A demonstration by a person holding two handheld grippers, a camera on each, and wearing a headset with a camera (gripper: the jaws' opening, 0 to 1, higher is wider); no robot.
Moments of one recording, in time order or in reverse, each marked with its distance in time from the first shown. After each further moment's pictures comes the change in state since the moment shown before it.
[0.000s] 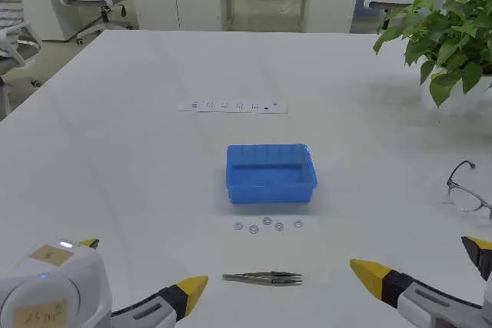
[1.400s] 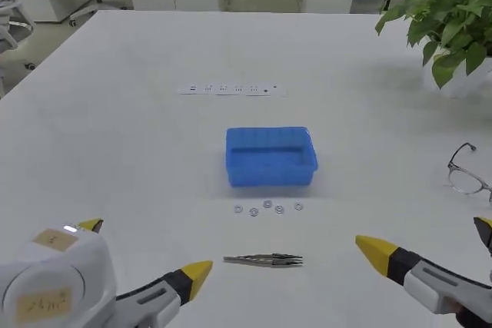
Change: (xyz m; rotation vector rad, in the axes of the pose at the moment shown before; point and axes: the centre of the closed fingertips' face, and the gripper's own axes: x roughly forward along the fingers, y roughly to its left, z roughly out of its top) left arm 0.001 -0.003 0.001 0.041 -0.003 -0.017; right arm -0.002 -0.006 0.007 0.027 -0.044 -0.035
